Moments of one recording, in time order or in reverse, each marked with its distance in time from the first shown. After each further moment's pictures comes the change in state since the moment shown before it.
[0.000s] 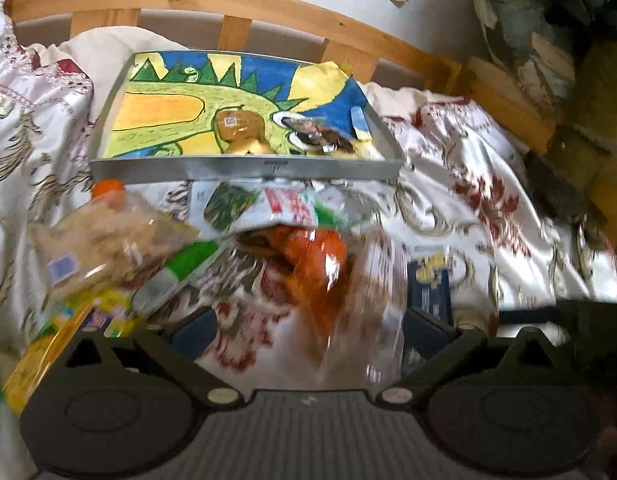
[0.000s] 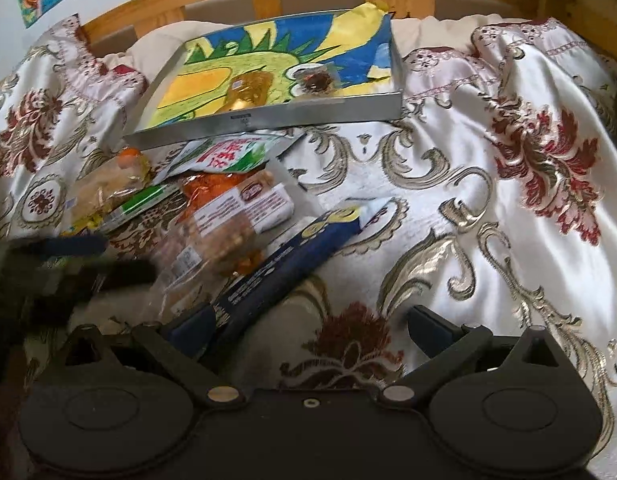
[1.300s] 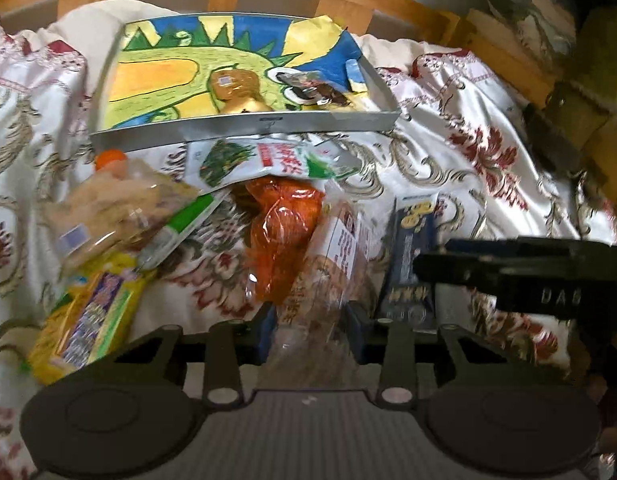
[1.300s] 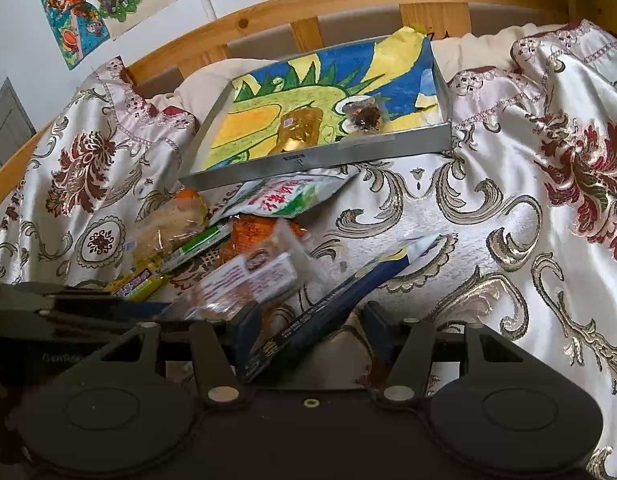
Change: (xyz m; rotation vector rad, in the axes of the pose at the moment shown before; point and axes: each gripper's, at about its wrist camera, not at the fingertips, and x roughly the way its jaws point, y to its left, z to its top) left arm -0.018 -0.012 -0.005 0.046 0.175 0.044; right arm -0.003 -0.007 0.017 0.044 -0.082 0.202
